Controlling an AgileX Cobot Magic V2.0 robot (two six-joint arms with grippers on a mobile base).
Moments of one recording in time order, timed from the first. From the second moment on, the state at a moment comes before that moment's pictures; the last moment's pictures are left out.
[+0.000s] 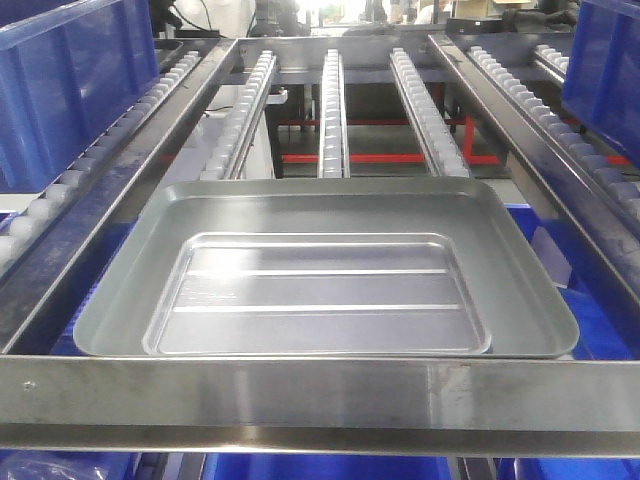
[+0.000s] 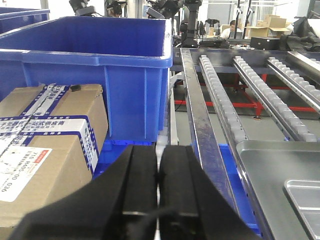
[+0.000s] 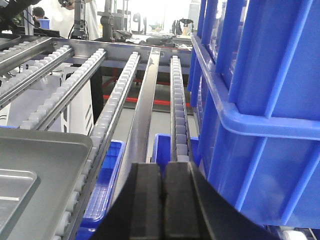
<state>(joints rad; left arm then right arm) -0.06 -0.01 0.03 -0.01 -0.06 0.03 -0.04 -0.01 0.03 -0.05 -0.03 0.00</state>
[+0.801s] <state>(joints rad) -0.06 -0.01 0.03 -0.01 -0.05 0.03 -0.04 -0.01 0.03 -0.05 -0.03 0.00</state>
